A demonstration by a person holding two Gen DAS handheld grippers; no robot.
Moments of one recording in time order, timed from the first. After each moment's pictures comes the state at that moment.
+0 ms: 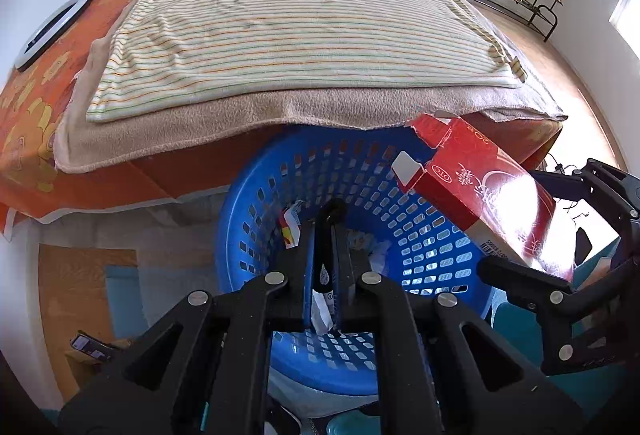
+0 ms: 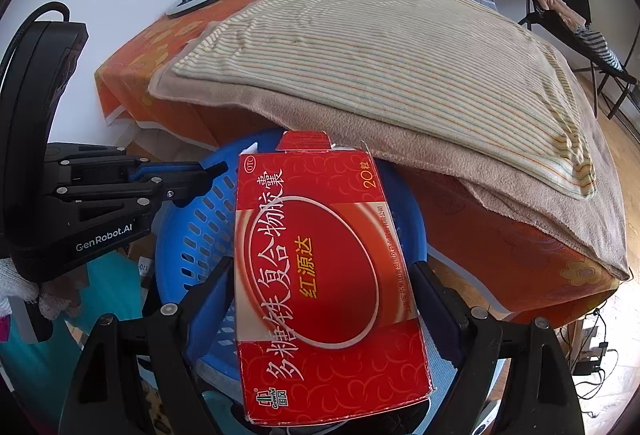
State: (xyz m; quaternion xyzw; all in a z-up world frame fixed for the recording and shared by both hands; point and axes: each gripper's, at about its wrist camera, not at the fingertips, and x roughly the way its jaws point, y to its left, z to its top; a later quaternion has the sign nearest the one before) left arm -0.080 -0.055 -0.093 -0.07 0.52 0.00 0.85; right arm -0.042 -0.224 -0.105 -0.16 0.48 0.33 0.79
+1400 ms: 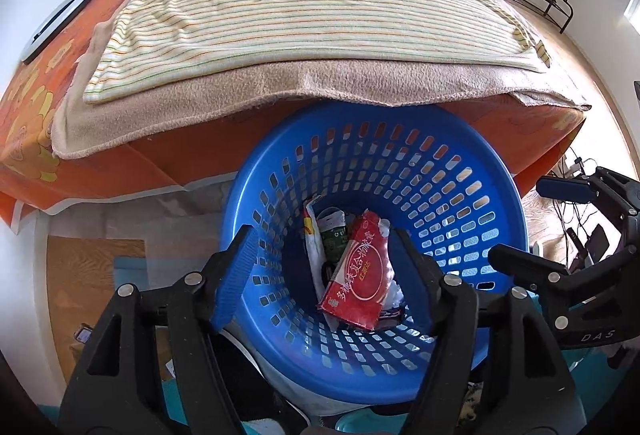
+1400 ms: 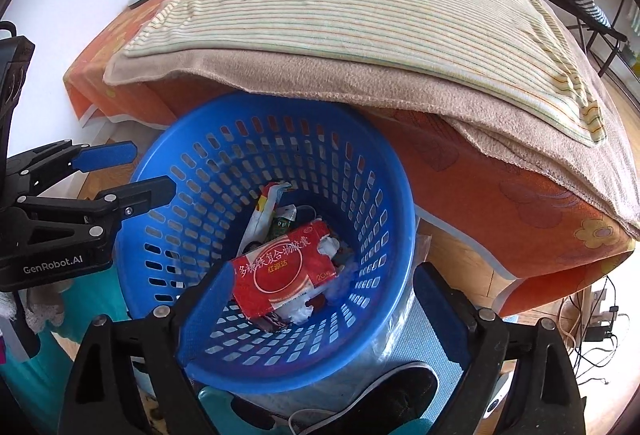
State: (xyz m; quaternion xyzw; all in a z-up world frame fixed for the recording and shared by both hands) left arm -0.073 -0.052 -0.113 -0.06 0.54 0.03 0.84; right arm -0.019 -0.234 -0.139 -0.14 0.53 0.29 0.78
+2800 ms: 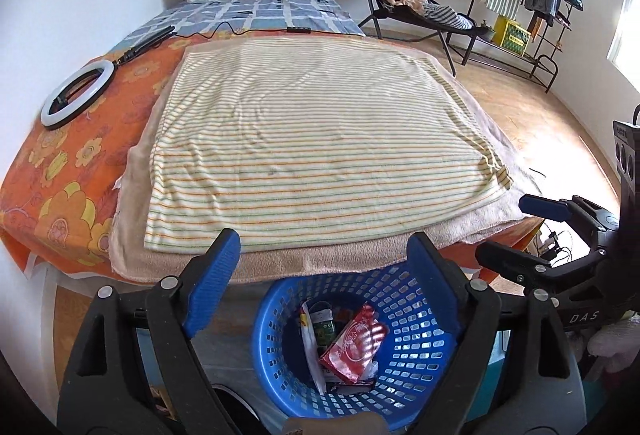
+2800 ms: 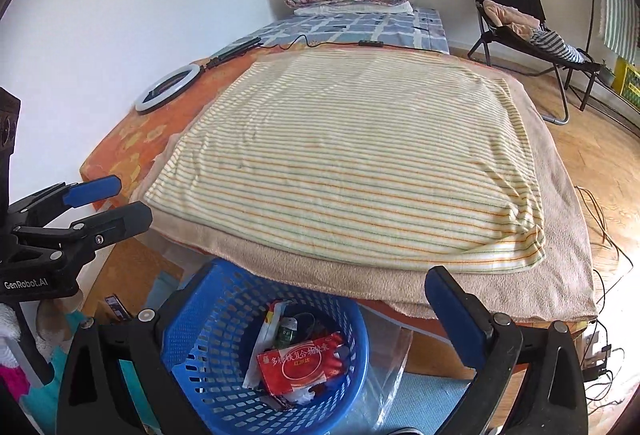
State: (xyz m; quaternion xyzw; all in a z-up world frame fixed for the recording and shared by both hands) left arm -0.044 -0.036 0.017 -0.07 0.41 0.03 0.91; right arm 0.028 -0.245 -0.028 -0.06 0.42 0.30 0.85
